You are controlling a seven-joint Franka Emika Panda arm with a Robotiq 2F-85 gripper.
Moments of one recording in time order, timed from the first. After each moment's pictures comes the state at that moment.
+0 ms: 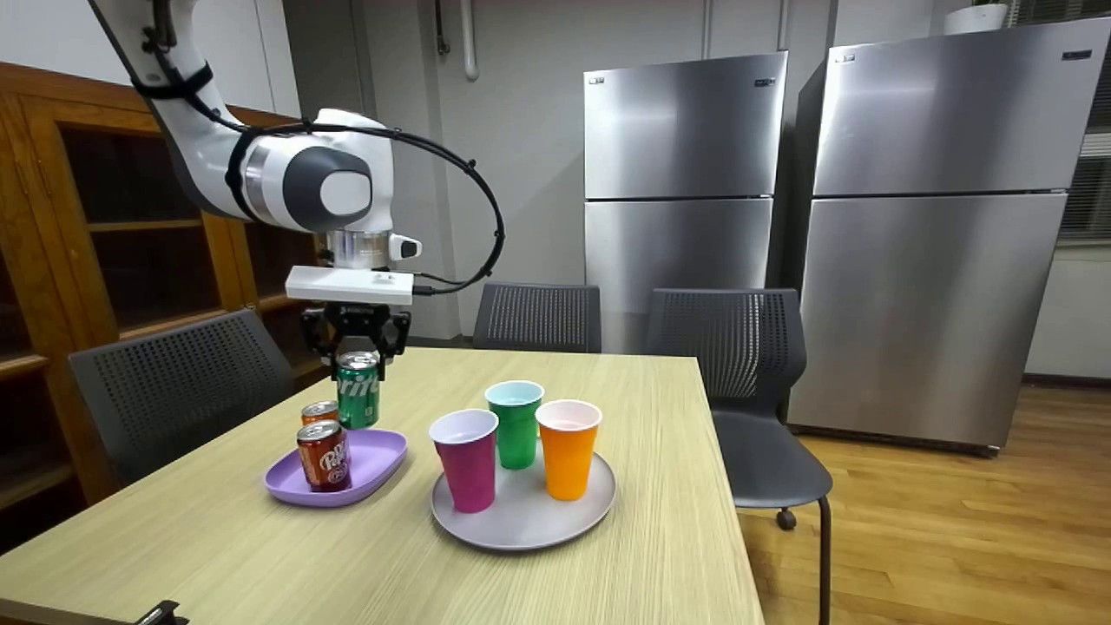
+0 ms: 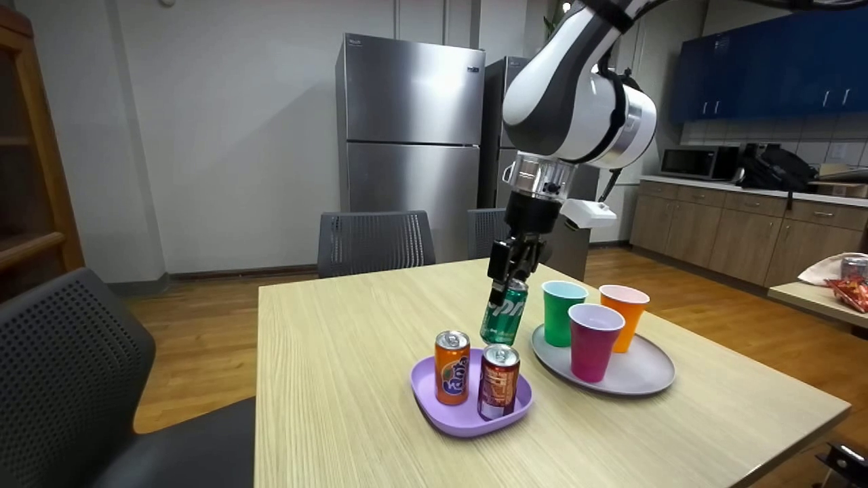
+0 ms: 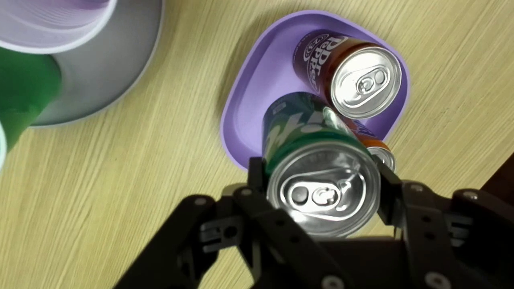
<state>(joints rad) 0.05 0.26 0.12 -2.30 0.26 2.64 -0.61</state>
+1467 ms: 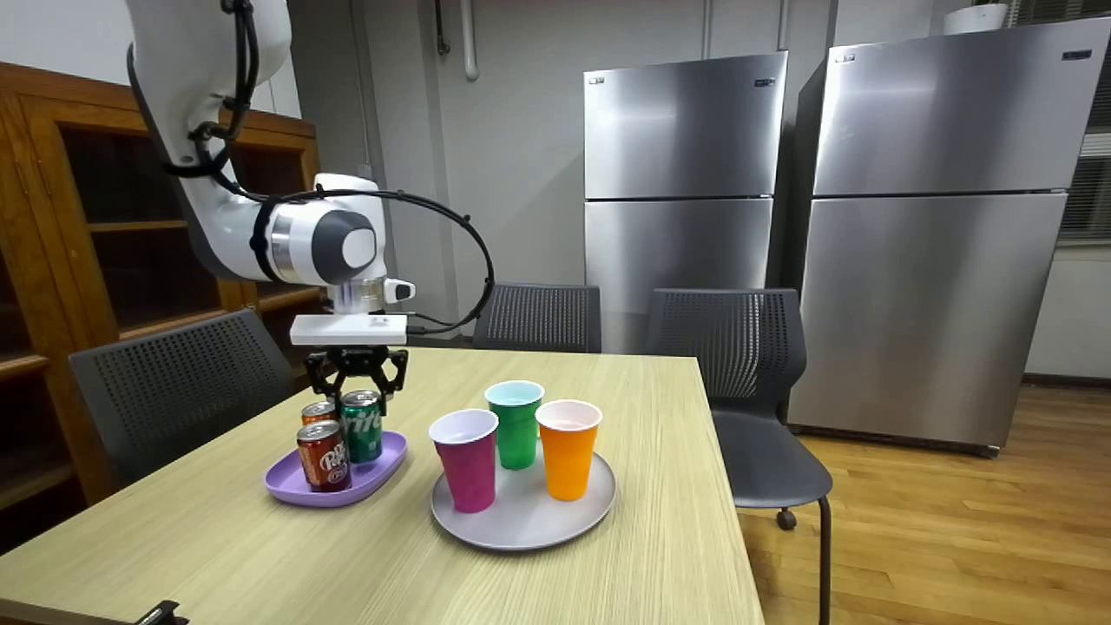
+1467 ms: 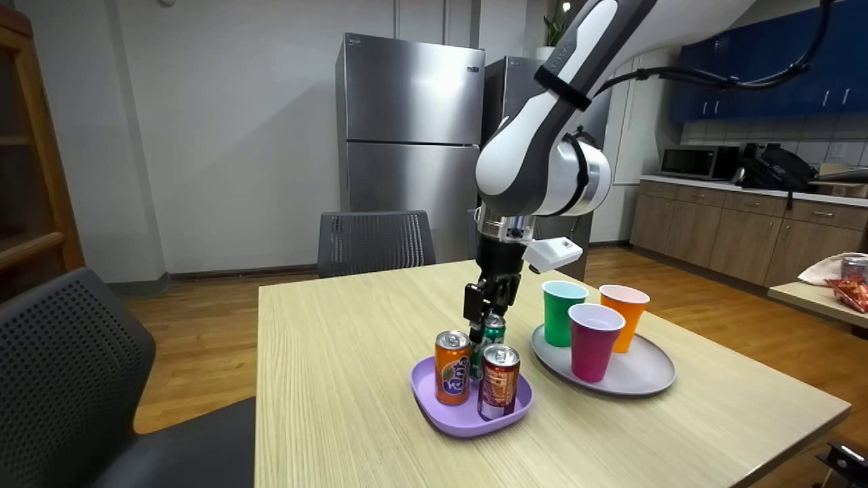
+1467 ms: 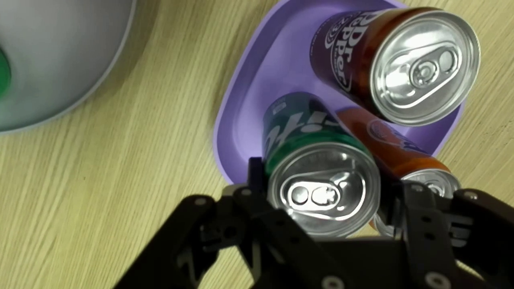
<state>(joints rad) 0.06 0.48 0.15 -2.16 0.04 2.70 -0.40</state>
